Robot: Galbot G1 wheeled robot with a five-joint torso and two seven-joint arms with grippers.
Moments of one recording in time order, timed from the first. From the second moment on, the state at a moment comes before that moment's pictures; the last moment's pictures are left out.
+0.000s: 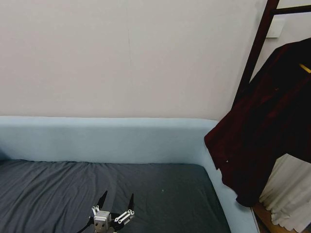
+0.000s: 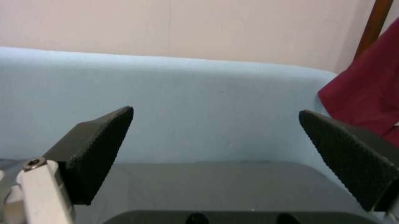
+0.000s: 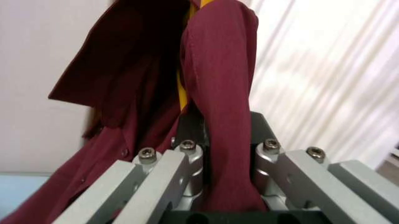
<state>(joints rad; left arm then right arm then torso) 1.74 -1.10 -0.22 -2.20 -0.20 -0.24 -0.38 -0.31 0.21 0.27 1.86 1.13 -0.73 0.59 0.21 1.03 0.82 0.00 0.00</state>
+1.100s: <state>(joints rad) 1.74 -1.10 -0.22 -2.20 -0.20 -0.23 -0.38 0.02 0.61 -0.04 1.38 0.56 -0.42 0.41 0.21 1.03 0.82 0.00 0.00</state>
